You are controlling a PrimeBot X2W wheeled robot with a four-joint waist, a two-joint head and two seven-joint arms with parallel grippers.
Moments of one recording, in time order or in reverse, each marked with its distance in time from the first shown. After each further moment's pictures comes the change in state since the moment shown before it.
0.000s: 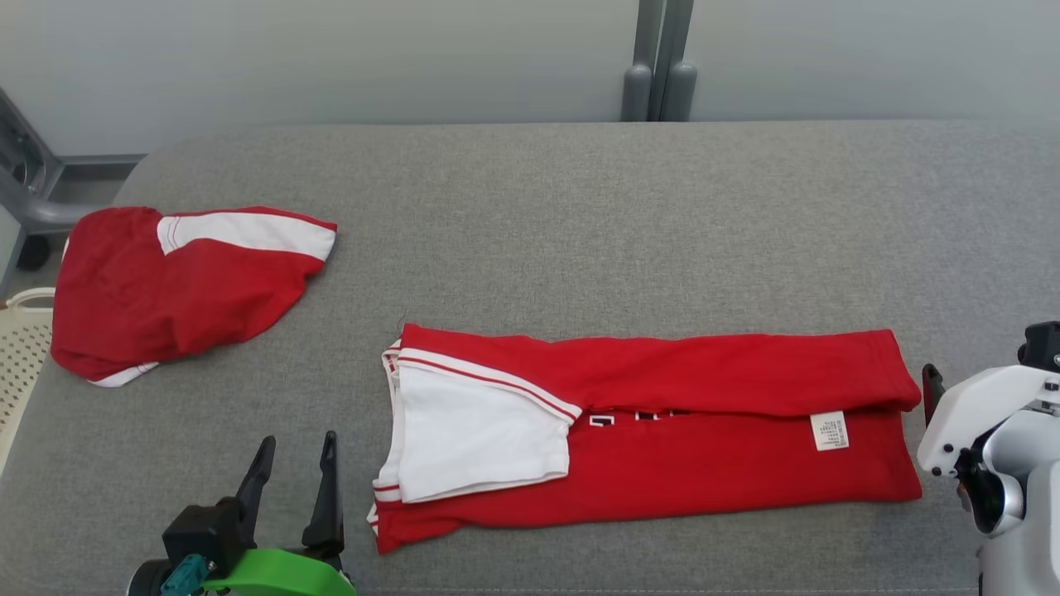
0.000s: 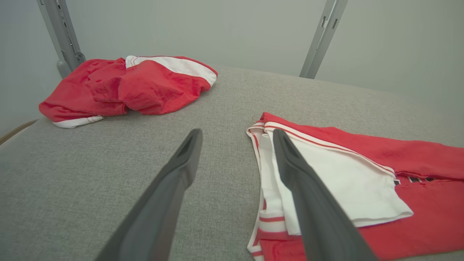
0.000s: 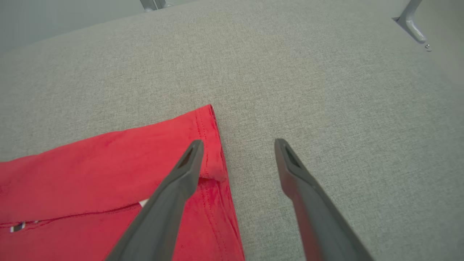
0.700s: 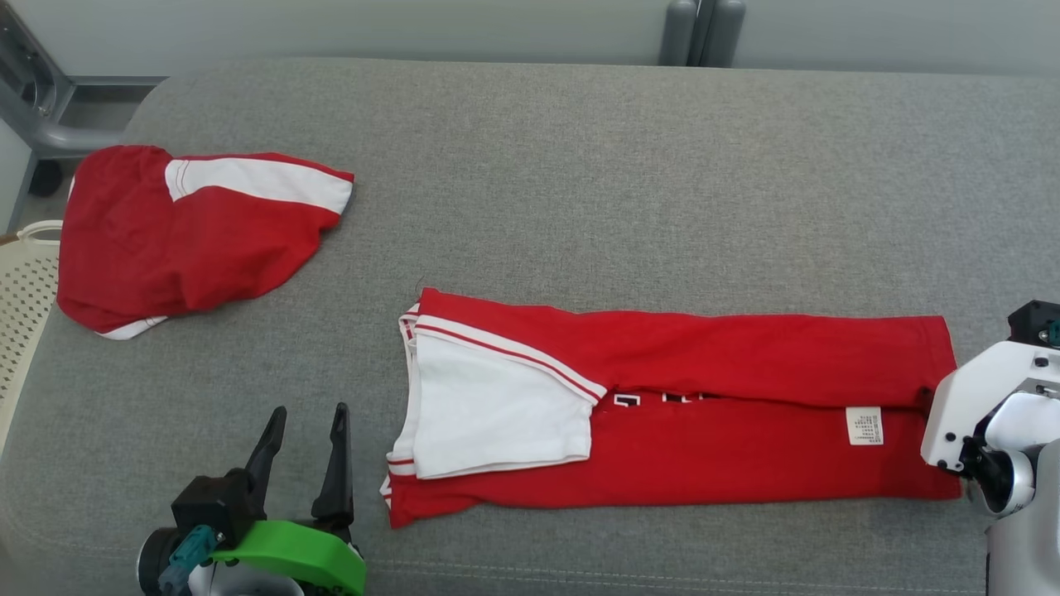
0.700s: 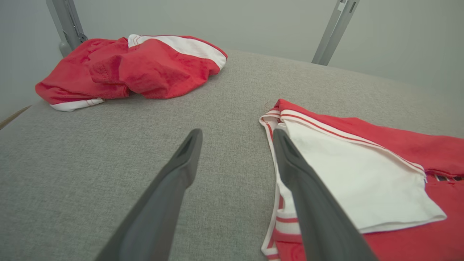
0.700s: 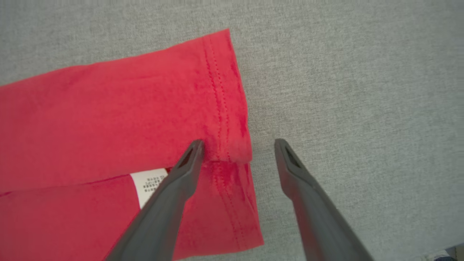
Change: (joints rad) left arm -0.062 -0.014 -0.006 0.028 0.007 -0.020 0.000; right arm -0.033 0.002 -0.005 -0.054 -0.055 0.000 0.320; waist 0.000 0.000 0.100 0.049
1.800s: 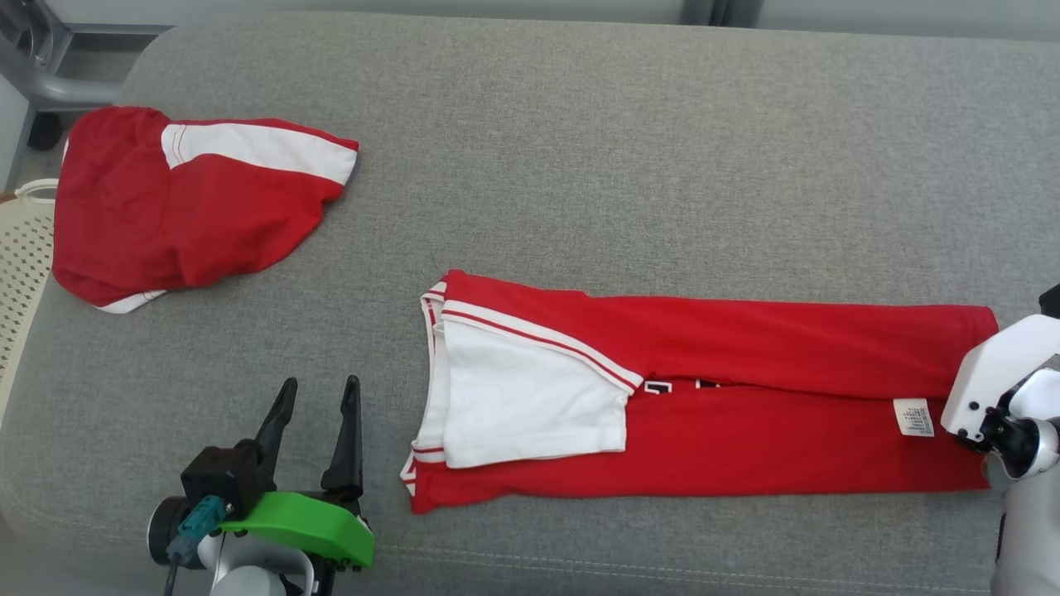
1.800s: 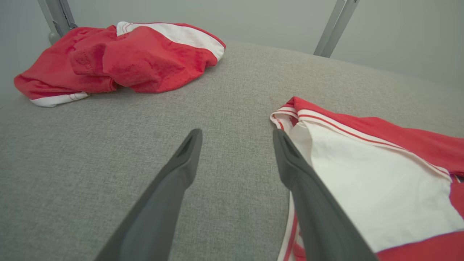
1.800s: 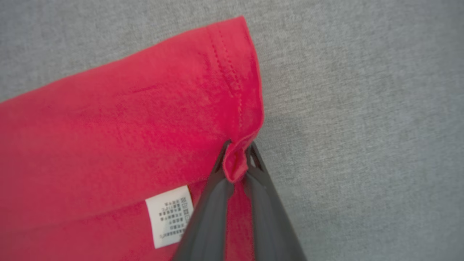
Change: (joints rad) left arm -0.068 -0.019 -0.007 0.034 0.009 -0.026 -0.001; right arm -0.106 0.006 -0.121 0.089 -0.027 0.002 0.059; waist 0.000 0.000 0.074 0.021
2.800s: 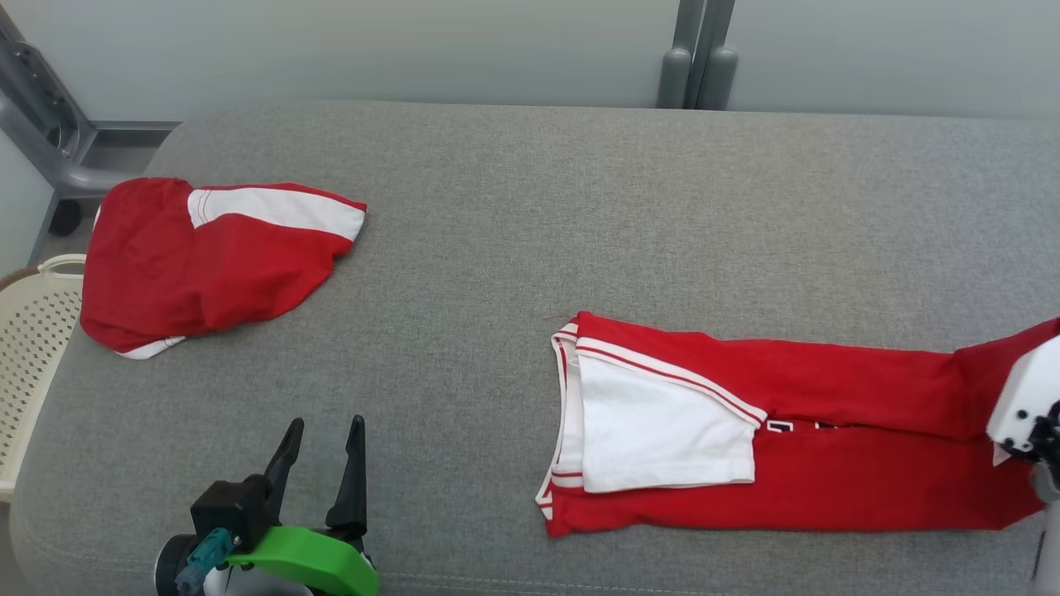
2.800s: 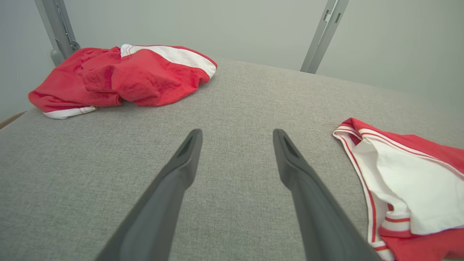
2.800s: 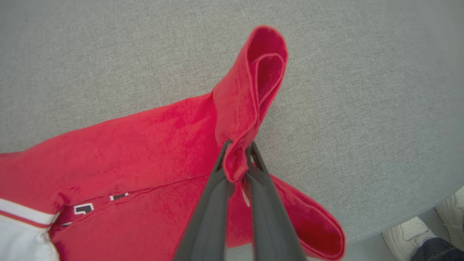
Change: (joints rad) left arm 0.058 0.001 -0.007 0.017 -0.006 -0.003 0.000; right arm 0.057 -0.023 -0.040 -0.157 -0.007 -0.002 0.053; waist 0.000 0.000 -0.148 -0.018
